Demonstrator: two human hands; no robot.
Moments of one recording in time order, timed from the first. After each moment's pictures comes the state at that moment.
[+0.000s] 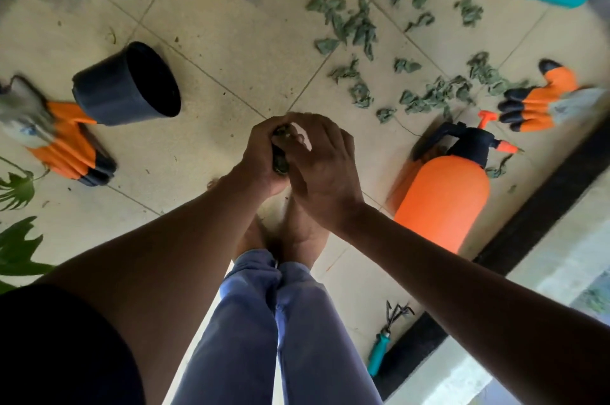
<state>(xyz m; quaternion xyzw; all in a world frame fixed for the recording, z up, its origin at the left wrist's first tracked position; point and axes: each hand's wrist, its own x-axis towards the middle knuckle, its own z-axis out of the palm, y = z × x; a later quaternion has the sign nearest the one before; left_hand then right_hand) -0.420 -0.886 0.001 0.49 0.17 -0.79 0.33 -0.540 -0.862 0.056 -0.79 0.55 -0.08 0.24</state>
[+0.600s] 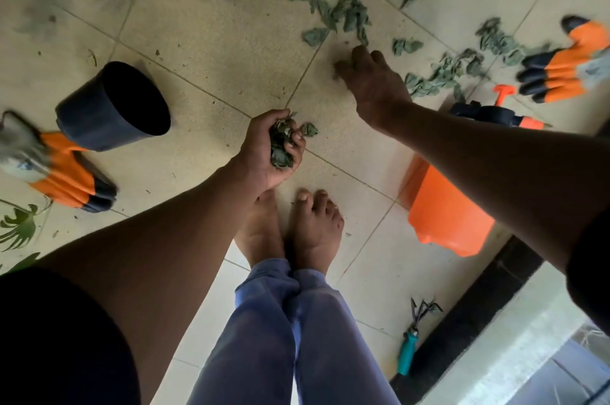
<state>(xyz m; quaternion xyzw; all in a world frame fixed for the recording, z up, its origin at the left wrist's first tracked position) -0.421 -0.911 -0.026 0.52 0.23 -0.78 0.25 -0.629 -0.980 -0.039 -0.80 0.55 0.16 0.19</state>
